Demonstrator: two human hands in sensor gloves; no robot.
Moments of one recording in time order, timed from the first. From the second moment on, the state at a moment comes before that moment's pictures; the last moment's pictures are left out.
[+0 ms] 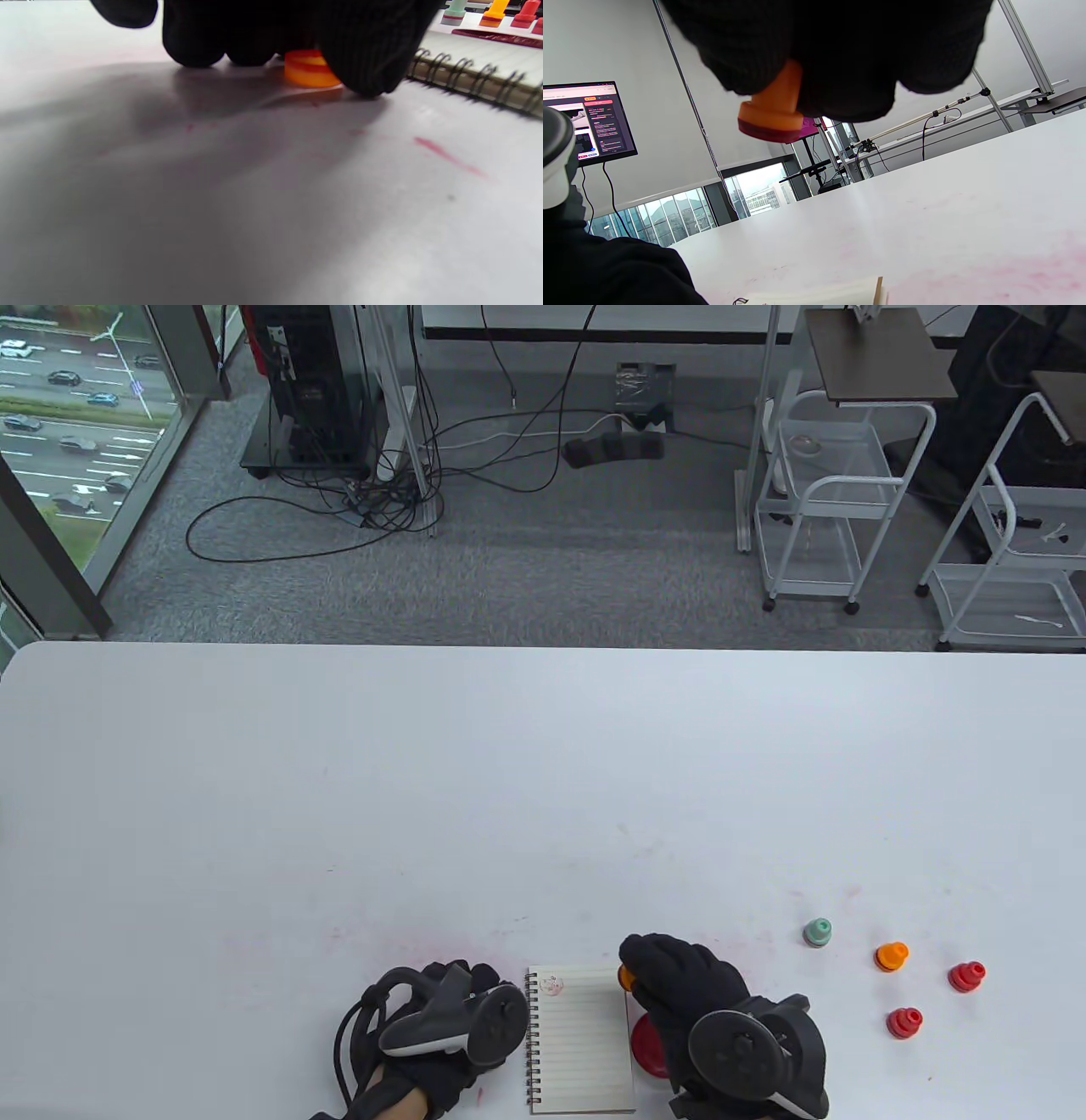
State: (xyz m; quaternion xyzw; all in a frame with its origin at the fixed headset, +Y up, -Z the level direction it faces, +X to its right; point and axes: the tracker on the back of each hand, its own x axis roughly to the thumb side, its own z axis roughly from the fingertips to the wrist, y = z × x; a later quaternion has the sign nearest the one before) left_hand -0.115 -0.738 -0.213 -0.19 -0.29 -0.05 0.94; right_hand 0.130 -0.678 -0.183 0.18 -0.14 0.94 0.24
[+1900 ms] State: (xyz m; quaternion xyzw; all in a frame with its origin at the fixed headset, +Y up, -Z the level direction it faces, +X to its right) left_hand -0.145 -0.714 -0.218 -0.12 -0.24 0.26 0.93; right_hand 0.109 -0.687 -0.181 0.23 -0.10 0.93 0.29
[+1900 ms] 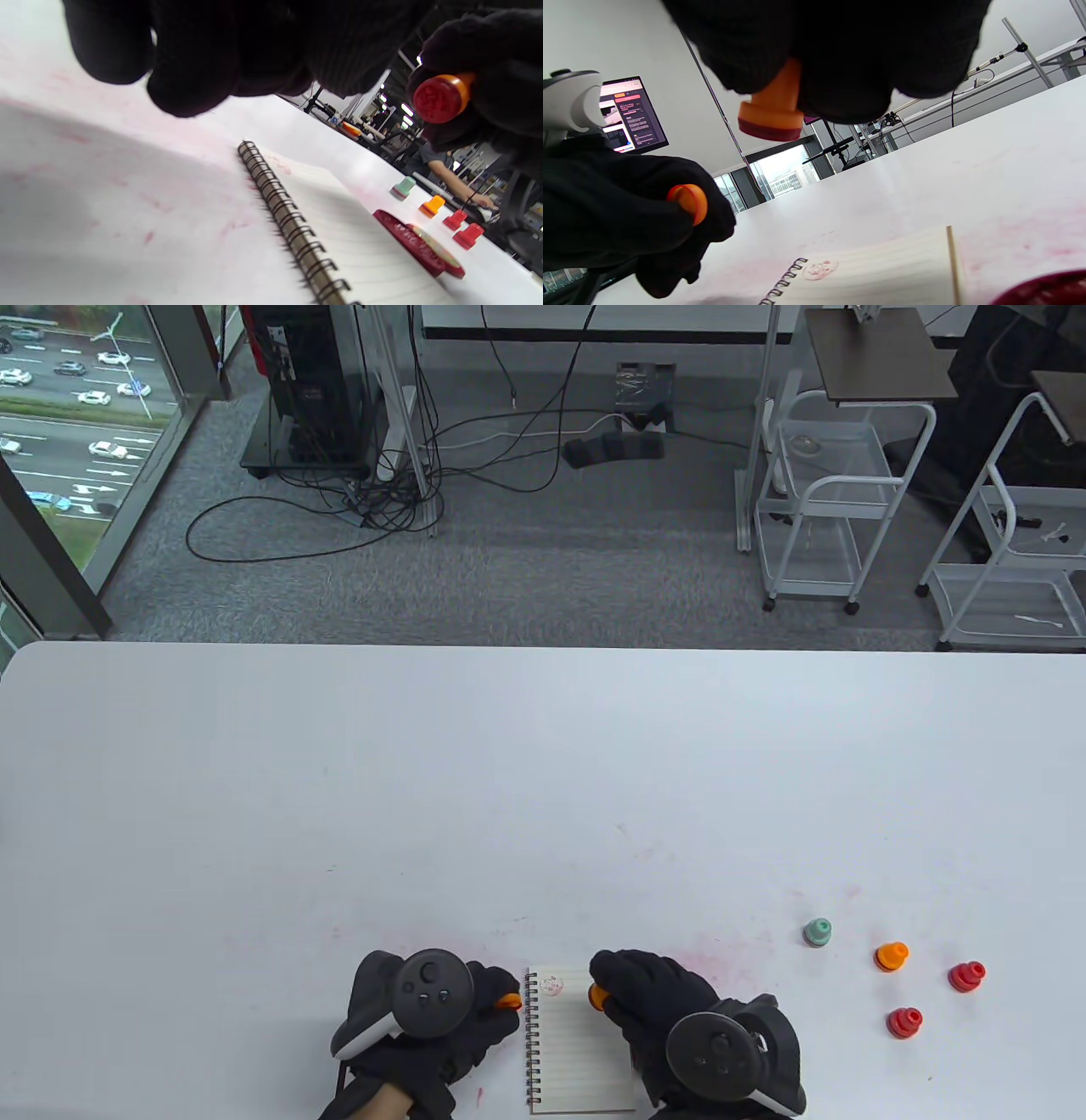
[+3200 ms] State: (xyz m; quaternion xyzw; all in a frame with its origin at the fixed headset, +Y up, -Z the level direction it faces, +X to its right) left_hand -0.131 -0.706 -0.206 -0.09 -0.34 0.37 0.86; right_hand 0.090 -0.686 -0.174 0.26 -0.07 0.85 0.44
